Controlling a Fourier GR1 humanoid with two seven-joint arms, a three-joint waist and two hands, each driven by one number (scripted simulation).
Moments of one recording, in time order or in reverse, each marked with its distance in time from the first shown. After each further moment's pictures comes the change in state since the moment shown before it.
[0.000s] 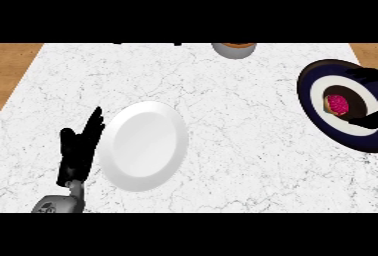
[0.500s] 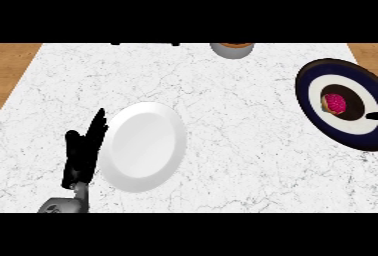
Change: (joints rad) left arm 0.013 -0.024 -0.019 -0.016 -0.023 0.025 0.007; right arm -0.023 -0.069 -0.239 0.081 -0.279 0.312 -0.189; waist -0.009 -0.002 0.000
